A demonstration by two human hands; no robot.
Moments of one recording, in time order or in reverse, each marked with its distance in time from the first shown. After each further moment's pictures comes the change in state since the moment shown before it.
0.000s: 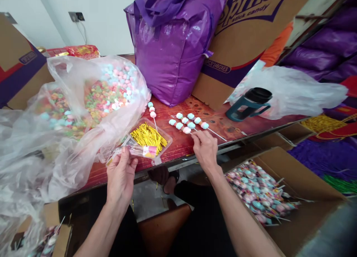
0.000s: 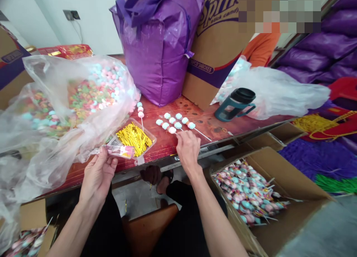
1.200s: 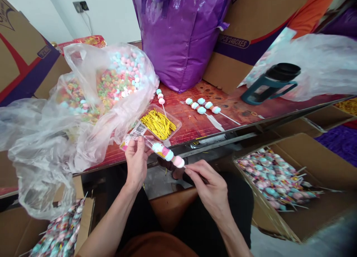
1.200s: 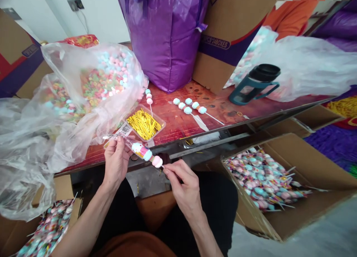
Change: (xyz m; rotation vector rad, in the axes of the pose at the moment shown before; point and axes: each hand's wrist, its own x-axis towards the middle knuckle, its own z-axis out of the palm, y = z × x) left_hand -0.008 -0.014 -0.024 0.243 -0.353 0.143; right_hand -0.145 -0.065 -0.048 0.774 -0.134 -0.029
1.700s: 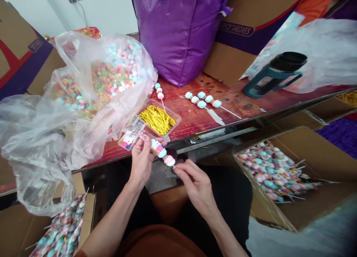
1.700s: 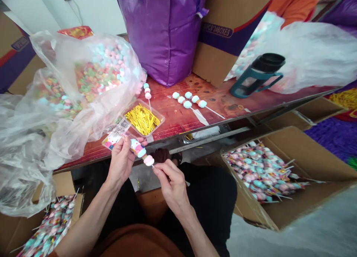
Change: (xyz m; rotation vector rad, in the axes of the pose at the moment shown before) left_hand -0.011 -0.012 0.002 0.007 -0.110 -0.151; right_hand -0.013 -0.006 0.020 0.068 -0.117 0.156
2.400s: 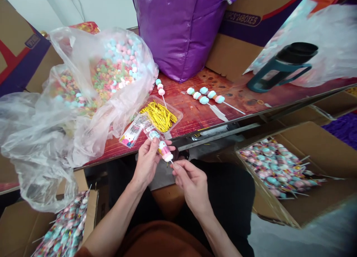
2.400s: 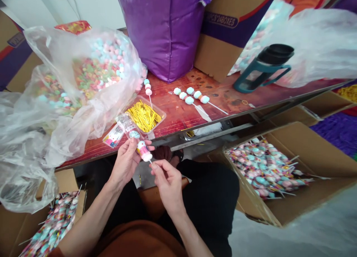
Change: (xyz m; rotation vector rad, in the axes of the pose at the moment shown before) left_hand -0.011 -0.004 0.004 0.011 -0.104 -0.165; right_hand -0.009 0.002 0.032 0.476 0.093 0.445
